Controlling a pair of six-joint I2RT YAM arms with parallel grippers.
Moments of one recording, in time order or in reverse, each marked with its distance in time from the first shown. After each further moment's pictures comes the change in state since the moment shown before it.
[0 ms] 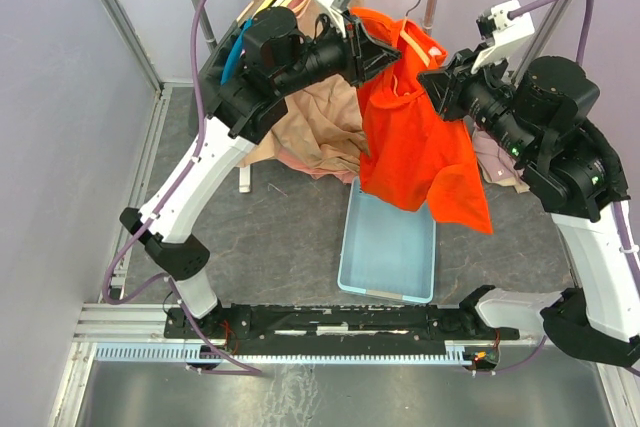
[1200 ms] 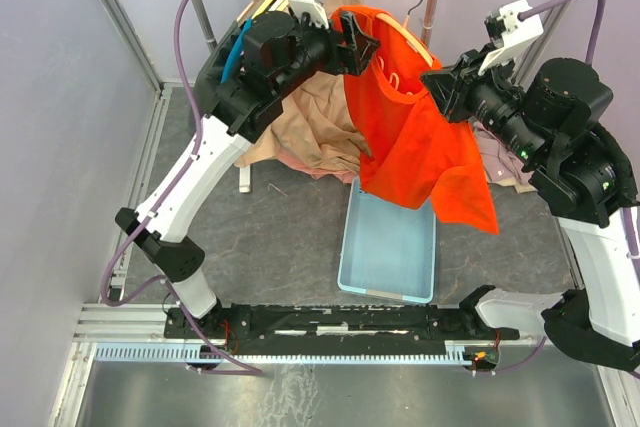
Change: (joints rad) left arm 0.055 -0.035 -0.102 -0.021 -0.362 -0.020; right arm 0.000 -0.011 0.024 -0.015 -0.039 -0.007
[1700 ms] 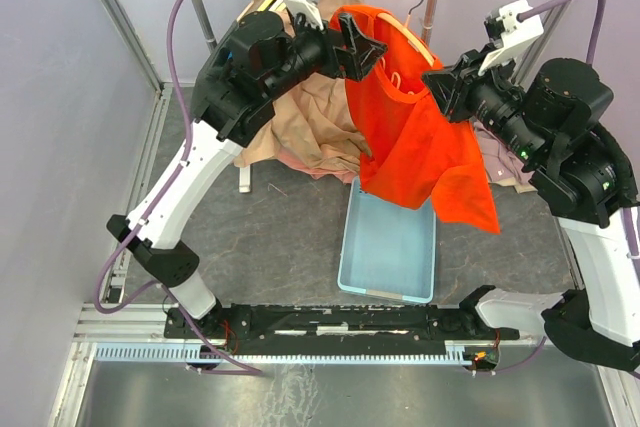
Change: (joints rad) left arm 0.006 -0.039 -0.005 -0.003 0.121 -0.055; right arm 0.000 0.000 0.000 0.000 0.007 -0.018
